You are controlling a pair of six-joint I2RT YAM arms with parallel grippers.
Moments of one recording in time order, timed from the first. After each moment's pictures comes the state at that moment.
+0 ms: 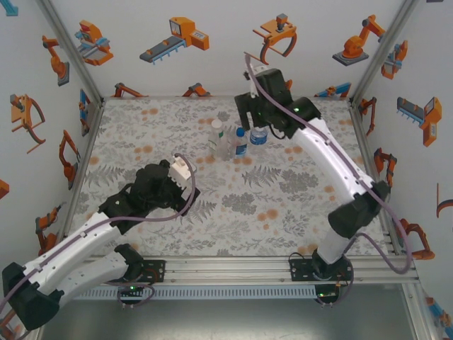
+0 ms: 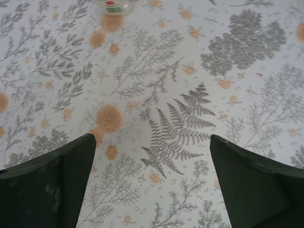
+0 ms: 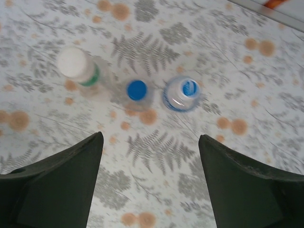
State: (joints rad) left arm -0.76 0.86 0.71 -0.43 -0.09 0.16; right arm 0.59 1.67 1.86 -0.85 0.20 0.07
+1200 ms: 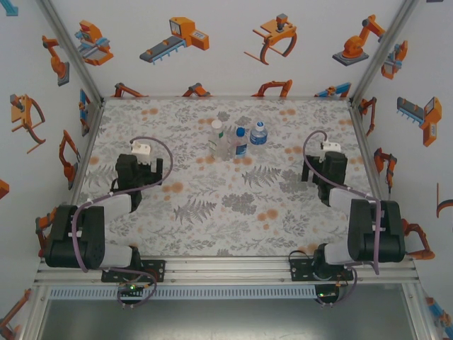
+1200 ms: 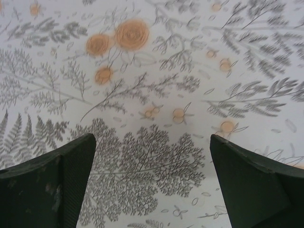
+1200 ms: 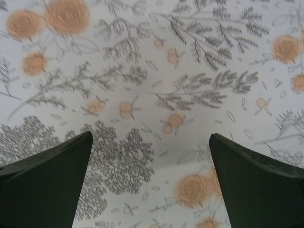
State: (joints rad) left arm -0.12 1.38 0.42 0.50 -0.03 0.15; right arm -0.04 1.42 0.47 0.38 0.08 -0.02
